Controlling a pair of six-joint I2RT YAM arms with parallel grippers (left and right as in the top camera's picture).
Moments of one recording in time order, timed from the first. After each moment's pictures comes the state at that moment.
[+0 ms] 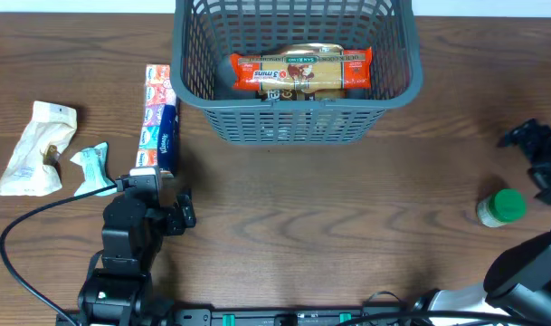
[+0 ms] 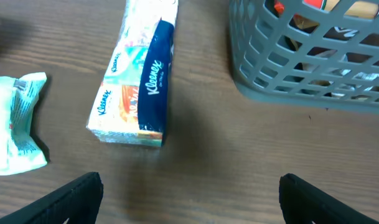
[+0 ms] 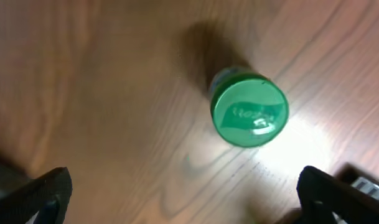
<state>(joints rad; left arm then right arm) -0.12 0.55 0.40 -0.44 -0.01 -0.20 -0.60 1.69 1.54 -1.29 0.00 0.48</state>
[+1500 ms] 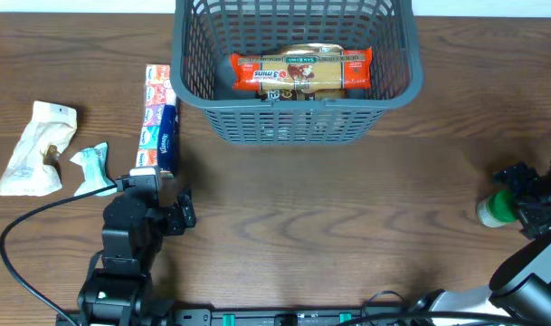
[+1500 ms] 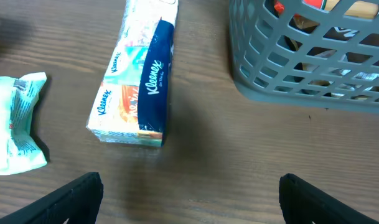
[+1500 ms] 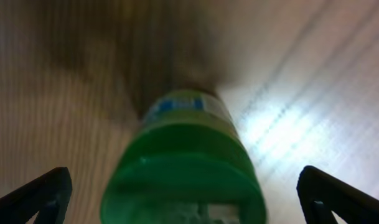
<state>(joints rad) -0.12 0.55 0.40 -0.44 -0.01 -0.20 -0.74 1.69 1.15 -0.91 0.01 0.45</state>
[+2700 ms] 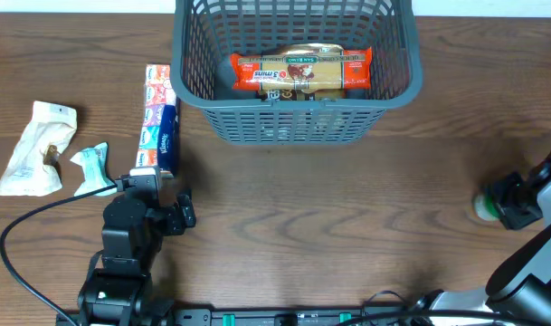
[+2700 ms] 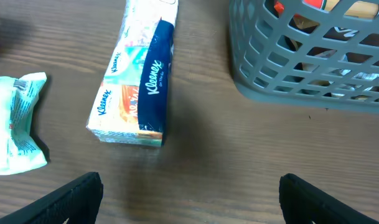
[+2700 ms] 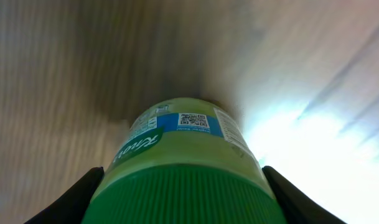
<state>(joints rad) -0.12 0.55 0.40 -0.44 -0.01 -0.20 -0.70 1.67 0.99 -0.70 -0.04 0.44</state>
